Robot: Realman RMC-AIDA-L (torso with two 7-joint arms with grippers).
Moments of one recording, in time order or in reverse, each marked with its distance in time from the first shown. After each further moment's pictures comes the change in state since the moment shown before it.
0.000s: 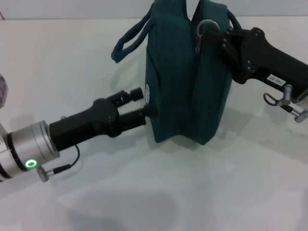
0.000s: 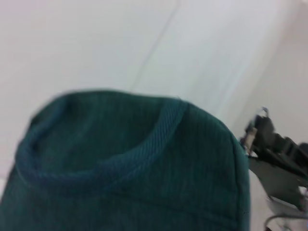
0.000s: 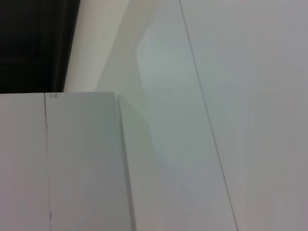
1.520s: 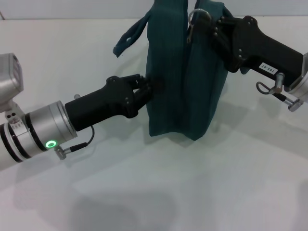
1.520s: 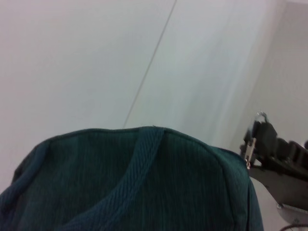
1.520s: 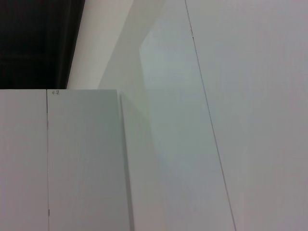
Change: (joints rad) left arm -0.098 -0.001 0.023 -0.080 -0.086 -0.061 0.157; right arm 0.046 0.000 0.008 0.004 0.007 0.031 -0.004
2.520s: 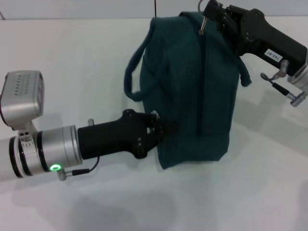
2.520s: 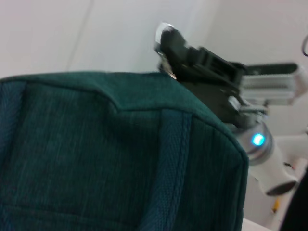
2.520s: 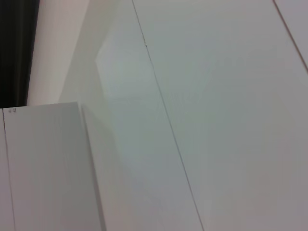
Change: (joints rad) left arm 0.010 0.012 0.188 0.012 0.037 0.007 0.012; right arm -0.007 0.000 0.002 -0.004 0.073 0.061 0.110
